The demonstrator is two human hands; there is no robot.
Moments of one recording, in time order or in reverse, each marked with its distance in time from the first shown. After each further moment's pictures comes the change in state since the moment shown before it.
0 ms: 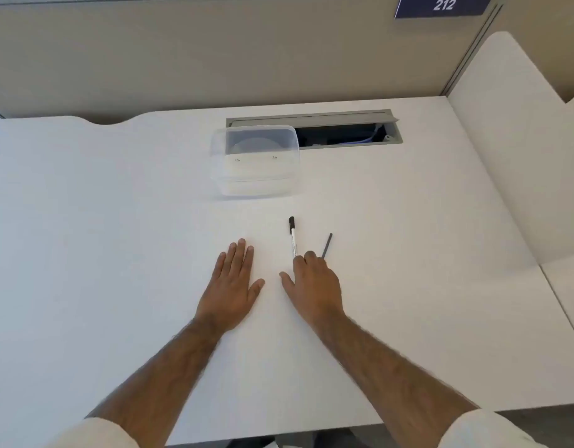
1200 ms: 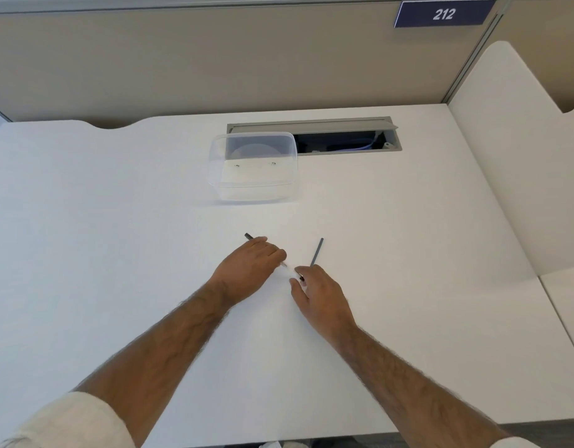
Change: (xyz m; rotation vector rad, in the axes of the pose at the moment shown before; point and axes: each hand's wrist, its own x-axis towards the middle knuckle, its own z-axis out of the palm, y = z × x) left_hand 0.058 0.034 -0.059 0.024 0.160 0.471; right_hand -0.012 0.032 -0.007 0.445 0.002 -0.008
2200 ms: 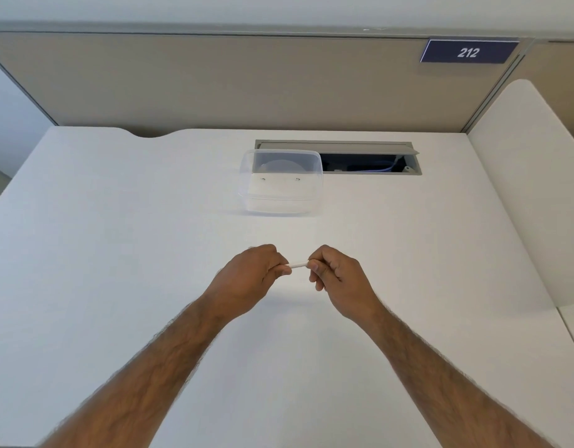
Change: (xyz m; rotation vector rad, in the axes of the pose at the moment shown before) left_hand -0.030 0.020 -0.094 -0.425 -0.056 -0.470; right_hand 0.034 -0.063 -0.070 0.548 -0.190 0.042
